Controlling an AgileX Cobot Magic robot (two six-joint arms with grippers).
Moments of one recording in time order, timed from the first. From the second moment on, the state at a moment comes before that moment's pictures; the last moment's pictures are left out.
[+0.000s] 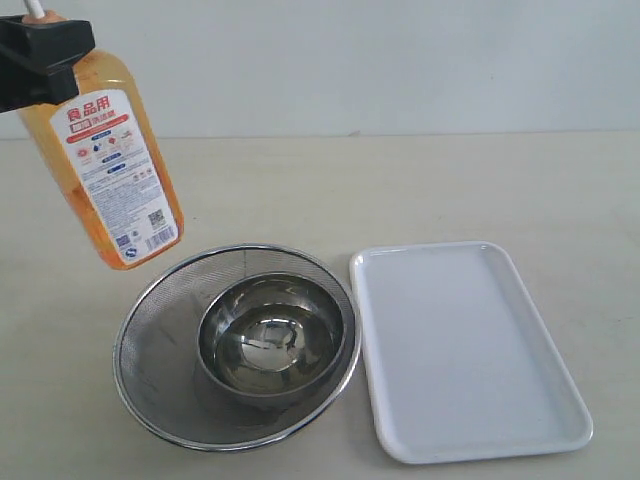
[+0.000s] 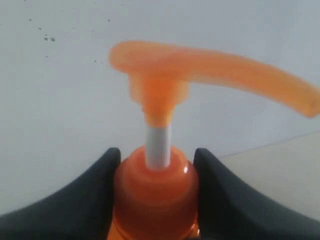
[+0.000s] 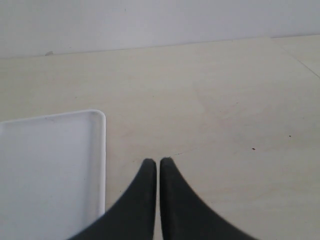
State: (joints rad) left arm -0.04 1.32 -0.66 0.63 -0.62 -0.53; right arm -0.02 0.00 0.00 -0.03 0.35 0.08
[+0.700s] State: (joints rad) left arm -0.04 1.08 -0.32 0.43 -0.54 -0.43; right arm -0.02 0.00 0.00 -0.03 0.35 0.08
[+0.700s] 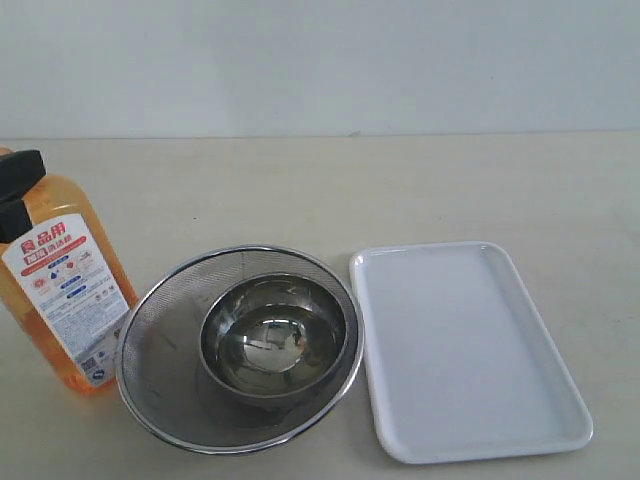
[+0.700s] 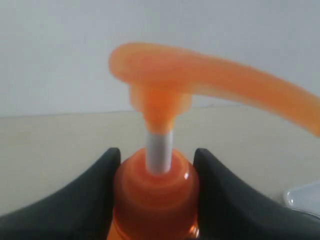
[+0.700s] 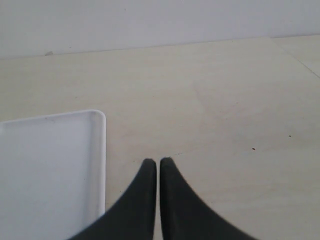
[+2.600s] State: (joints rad) left arm -0.04 1.05 -0.22 0.57 -0.58 -0.51; right arm -0.02 0.00 0.00 -0.03 0.35 0.08
